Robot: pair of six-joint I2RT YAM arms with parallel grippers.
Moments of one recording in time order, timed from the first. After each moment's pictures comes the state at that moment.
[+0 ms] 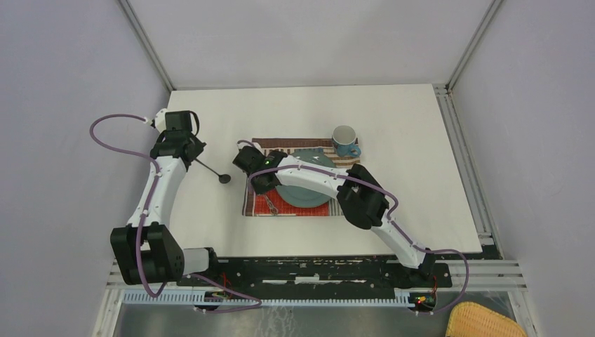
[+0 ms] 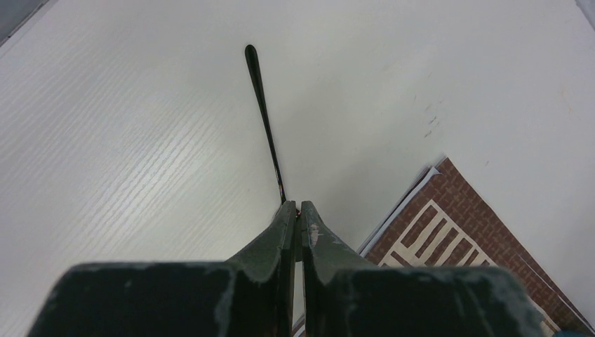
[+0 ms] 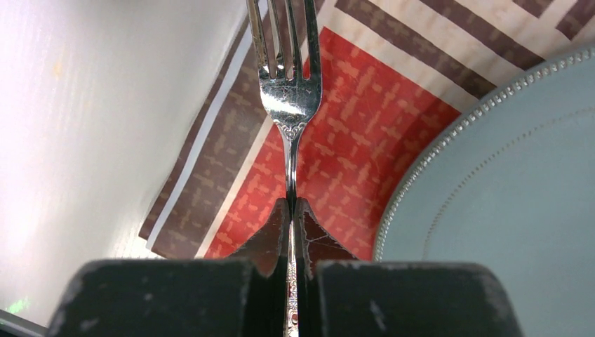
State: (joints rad) left arm 0.08 1.29 1.07 -0.56 -0.32 -0.64; right arm 1.07 2.35 2.03 -0.77 0.22 0.52
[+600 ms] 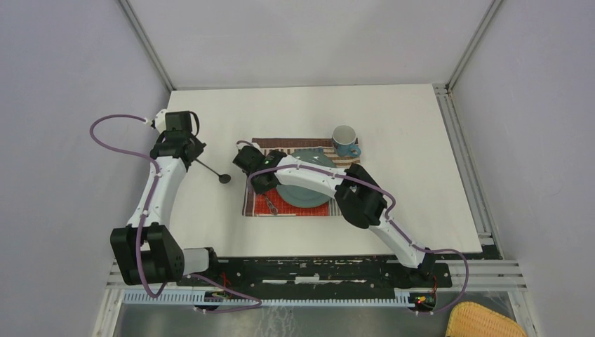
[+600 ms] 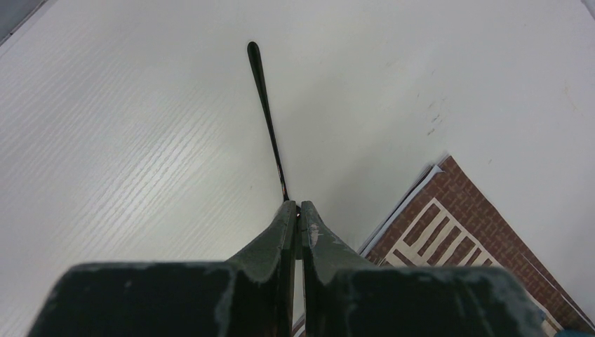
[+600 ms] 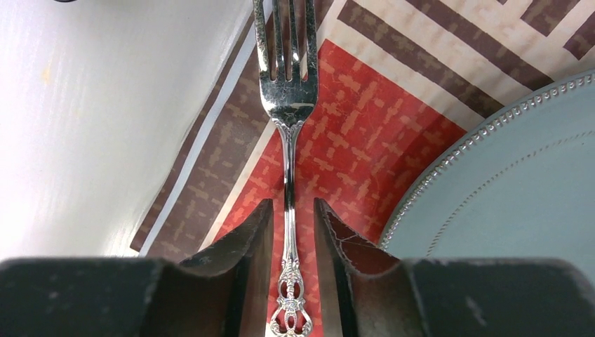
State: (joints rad) left arm 0.08 1.29 1.07 -0.58 -0.33 -0.64; right arm 1.07 2.39 2.06 -0.75 0.21 0.49
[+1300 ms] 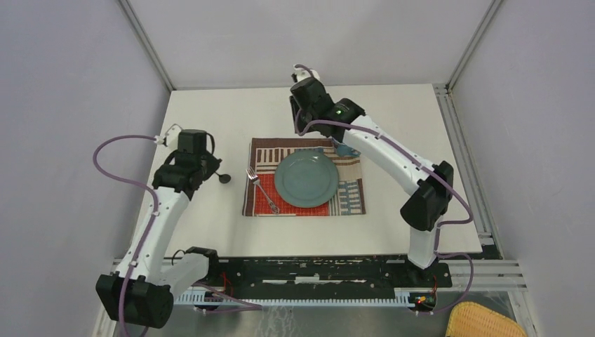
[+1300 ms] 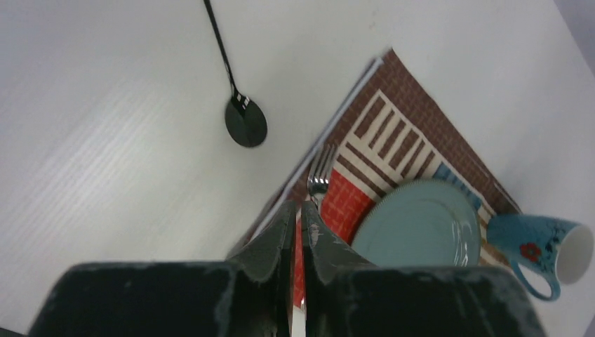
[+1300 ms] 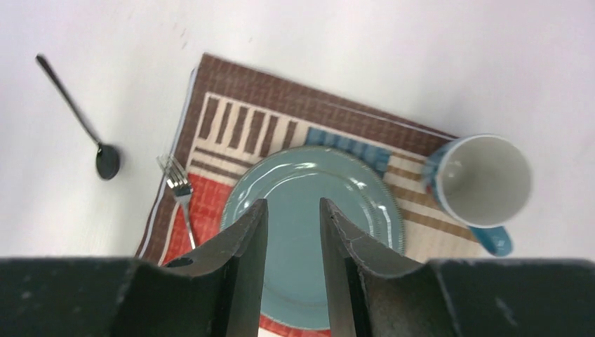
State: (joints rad) left arm -0.08 1.01 0.98 -0.74 -0.31 -0.82; right arm 0.82 1.92 1.97 -0.77 0.30 0.39
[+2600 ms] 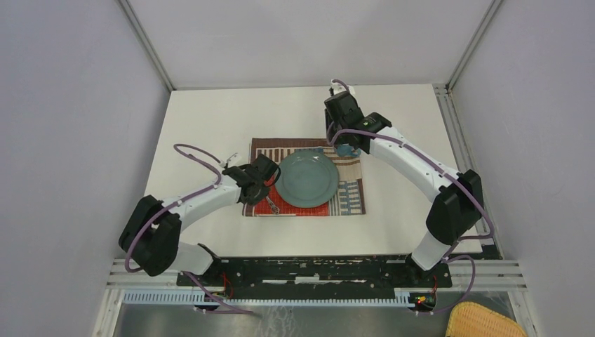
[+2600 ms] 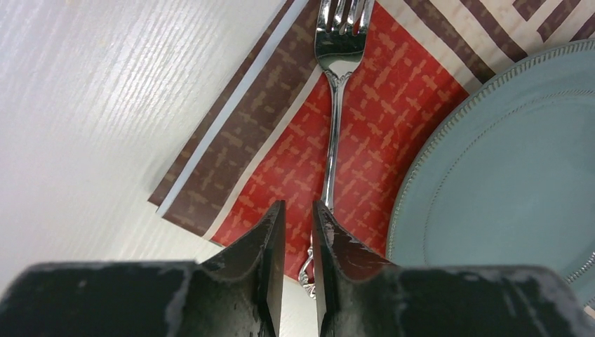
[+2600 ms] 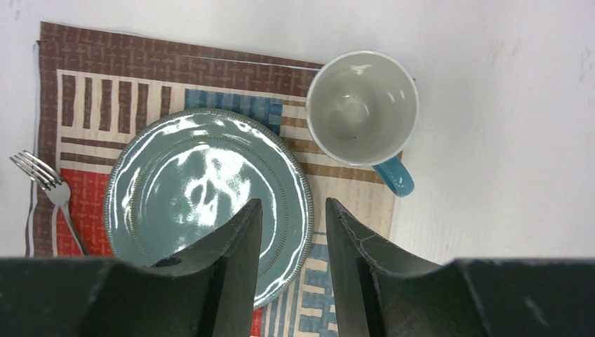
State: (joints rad) left arm -0.65 1.38 0.81 -0.67 -0.45 -1.29; right arm 0.64 1.68 1.54 -0.65 0.35 0.39
